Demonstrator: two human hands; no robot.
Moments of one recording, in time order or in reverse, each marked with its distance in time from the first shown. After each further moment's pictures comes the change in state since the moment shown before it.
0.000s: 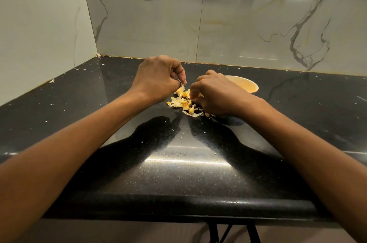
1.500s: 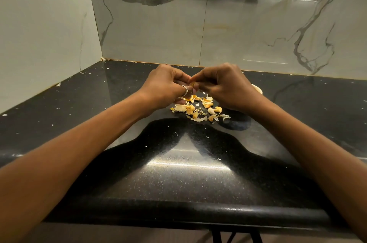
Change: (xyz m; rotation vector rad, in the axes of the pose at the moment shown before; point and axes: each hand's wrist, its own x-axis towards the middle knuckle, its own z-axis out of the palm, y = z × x) left_hand -0.005 0.006 0.000 -0.590 -0.245 -0.328; right_hand -0.003 0.006 -0.013 0.538 0.323 0.051
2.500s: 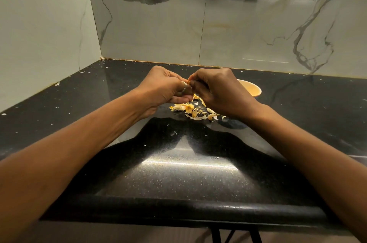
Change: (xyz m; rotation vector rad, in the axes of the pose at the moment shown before) left_hand -0.007 0.009 0.002 -0.327 0.032 -0.220; right_hand -0.006 -0.002 0.014 -0.185 0.084 -0.206
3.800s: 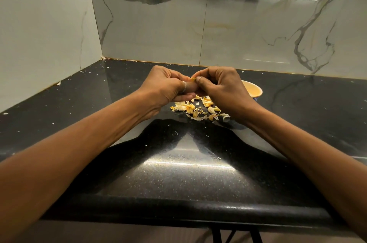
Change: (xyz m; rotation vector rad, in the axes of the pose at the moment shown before) left_hand -0.001 0.000 0.004 -0.065 0.014 0.029; right_hand -0.001 -0.007 0.003 0.493 0.059 0.474
